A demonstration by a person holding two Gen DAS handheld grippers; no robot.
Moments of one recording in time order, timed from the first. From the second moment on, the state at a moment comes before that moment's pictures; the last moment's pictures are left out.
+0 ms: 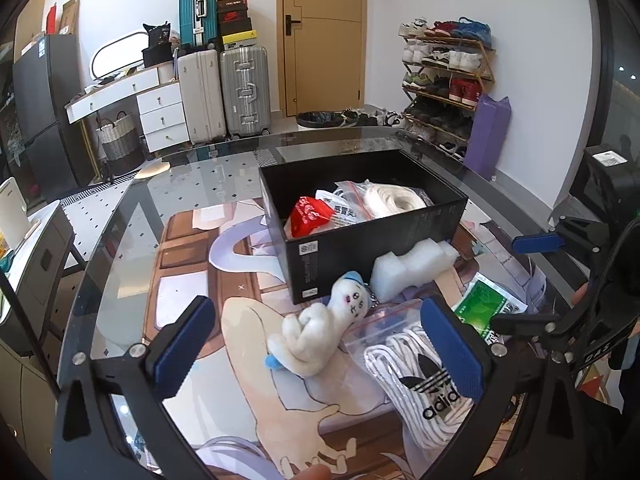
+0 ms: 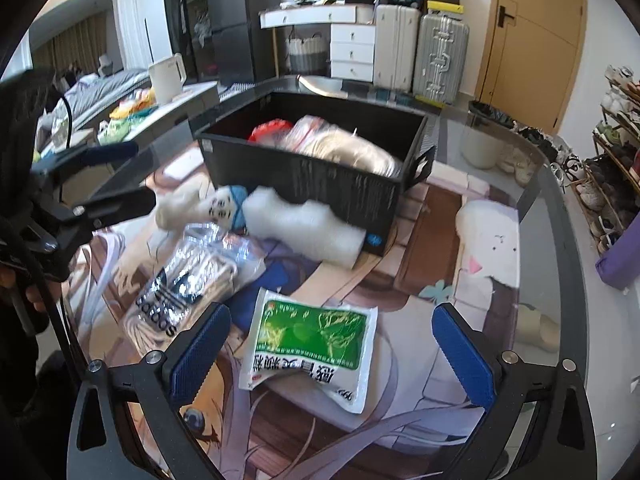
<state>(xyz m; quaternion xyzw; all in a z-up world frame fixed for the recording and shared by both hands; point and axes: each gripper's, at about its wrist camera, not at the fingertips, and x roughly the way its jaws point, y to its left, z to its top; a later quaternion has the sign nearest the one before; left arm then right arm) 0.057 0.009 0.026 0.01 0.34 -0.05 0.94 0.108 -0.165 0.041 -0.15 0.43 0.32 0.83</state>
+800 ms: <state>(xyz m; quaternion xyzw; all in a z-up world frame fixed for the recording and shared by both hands) 0.044 -0.033 0.002 0.02 0.39 -0.07 0.92 0.106 -0.160 0.011 -0.18 0.47 0.33 0.80</state>
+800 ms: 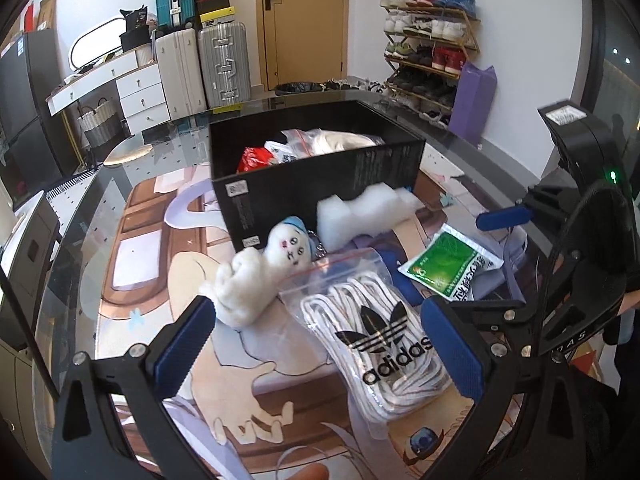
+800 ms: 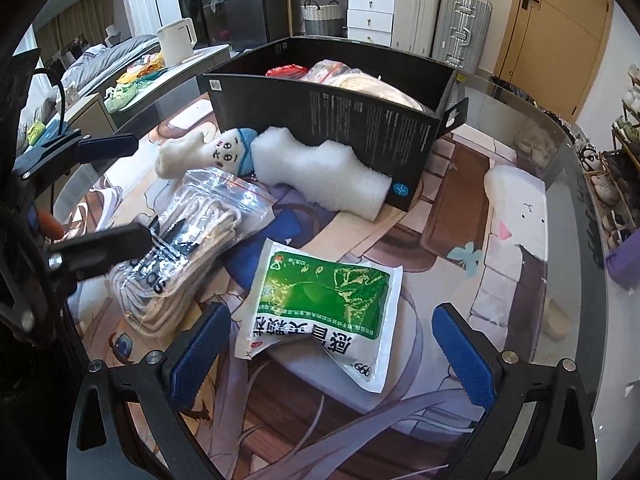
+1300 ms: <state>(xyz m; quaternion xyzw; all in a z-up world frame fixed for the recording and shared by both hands) 0.041 -0.051 -0.004 0.03 0.41 -0.09 0.91 0.113 -0.170 0.002 -0.18 0.49 0.32 0.79</state>
